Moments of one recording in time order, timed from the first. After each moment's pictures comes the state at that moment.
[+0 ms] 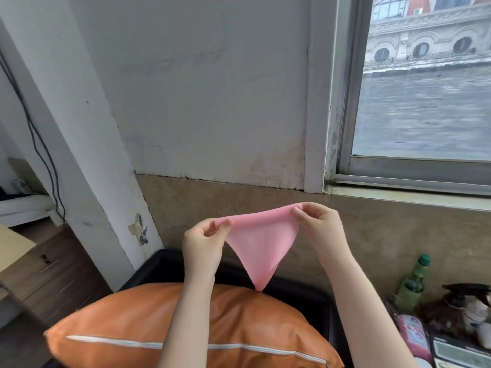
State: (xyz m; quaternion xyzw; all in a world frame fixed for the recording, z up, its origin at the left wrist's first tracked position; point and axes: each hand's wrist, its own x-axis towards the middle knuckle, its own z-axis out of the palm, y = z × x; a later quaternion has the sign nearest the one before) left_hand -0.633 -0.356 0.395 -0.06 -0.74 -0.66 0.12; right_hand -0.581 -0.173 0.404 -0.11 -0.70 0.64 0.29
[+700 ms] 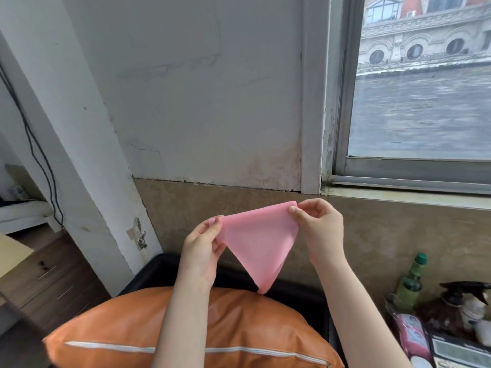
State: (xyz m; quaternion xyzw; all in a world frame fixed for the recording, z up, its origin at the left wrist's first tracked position) left_hand -0.631 -0.354 0.407 0.01 -0.55 -0.83 -0.06; right_hand -0.583 -0.178 0.405 -0.15 -0.63 0.67 0.37
